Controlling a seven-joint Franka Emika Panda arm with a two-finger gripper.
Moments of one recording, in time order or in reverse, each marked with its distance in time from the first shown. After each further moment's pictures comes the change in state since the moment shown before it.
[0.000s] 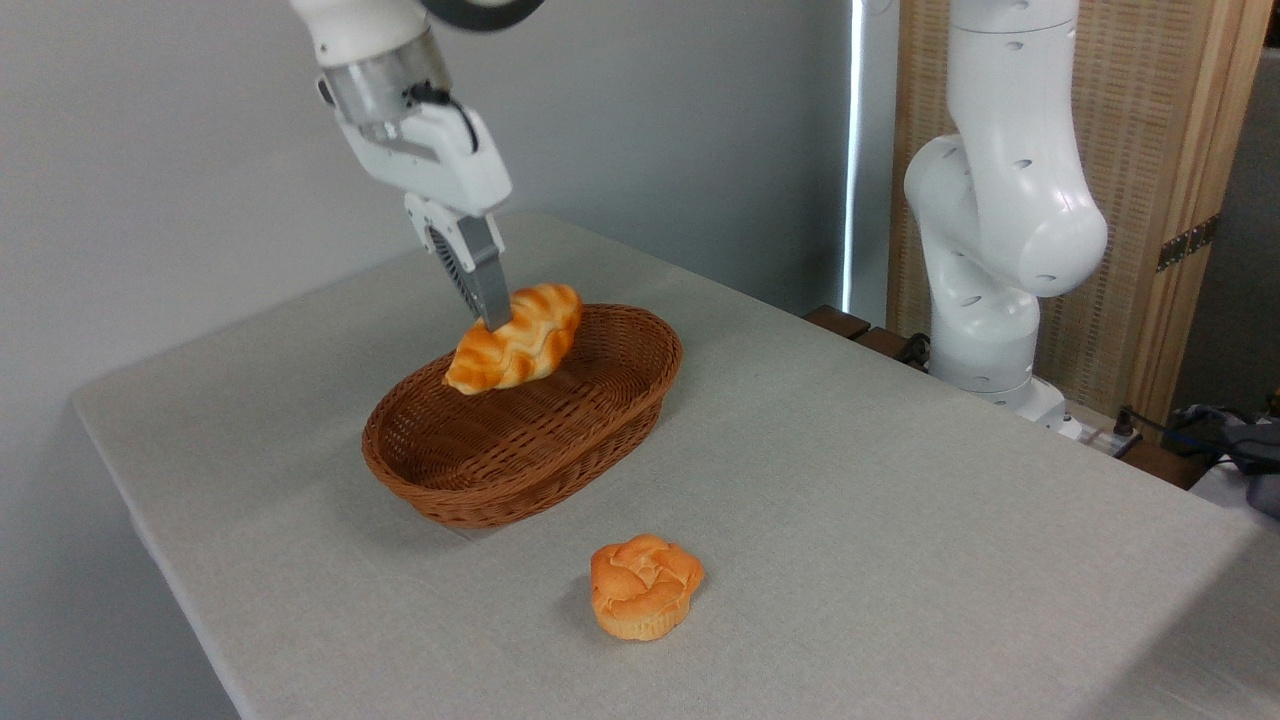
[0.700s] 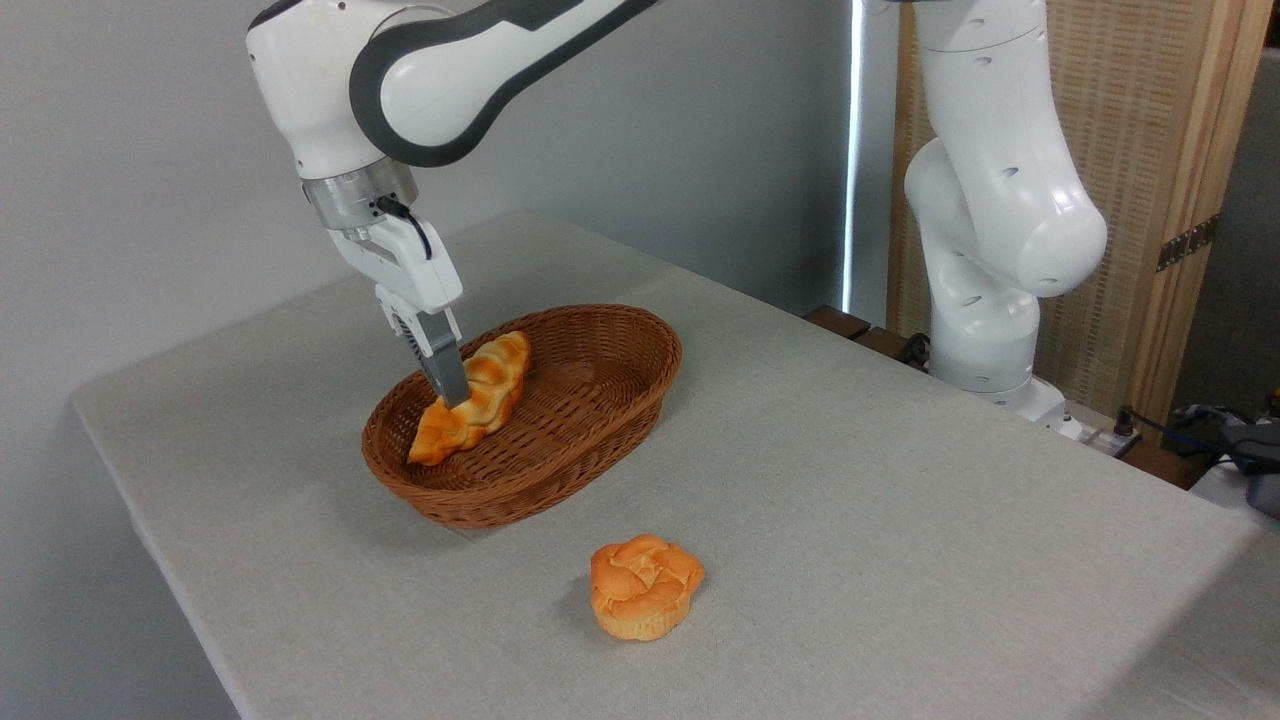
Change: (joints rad) arm -0.006 0.178 -0.117 -0.053 0.047 0.246 -0.086
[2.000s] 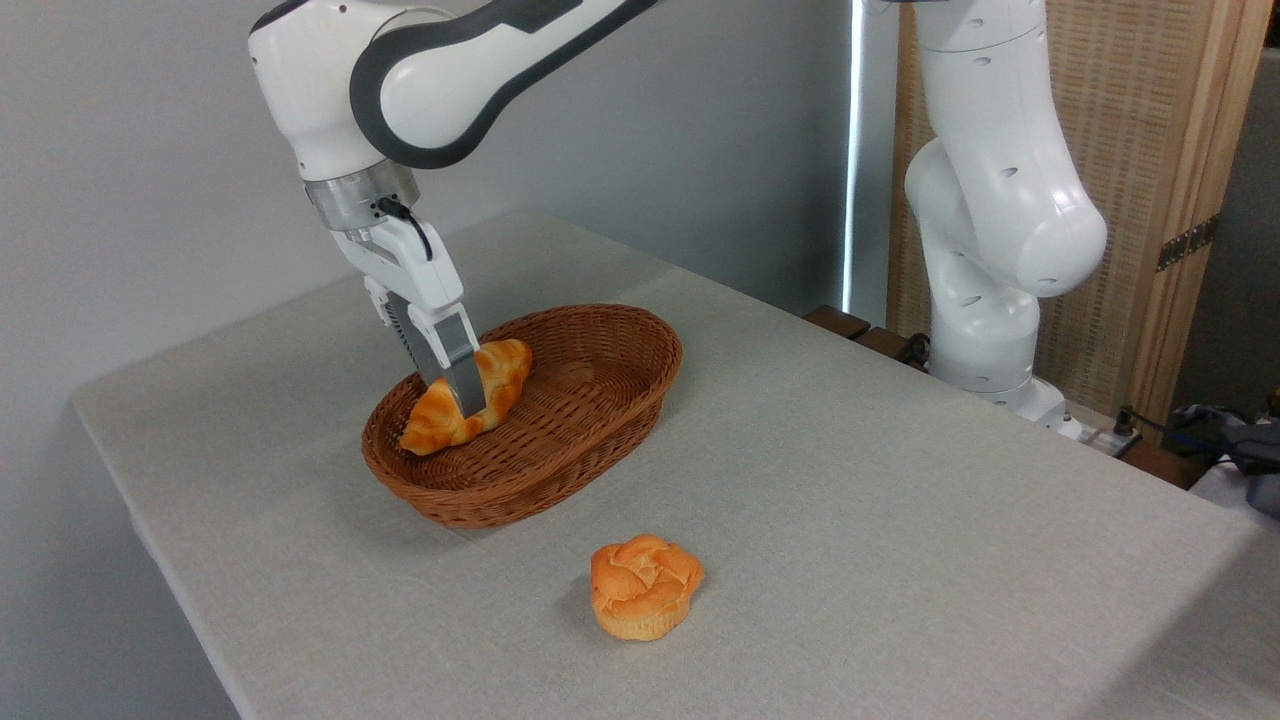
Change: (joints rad) arm -0.004 0.003 -0.005 -0.004 0.000 0.004 0.000
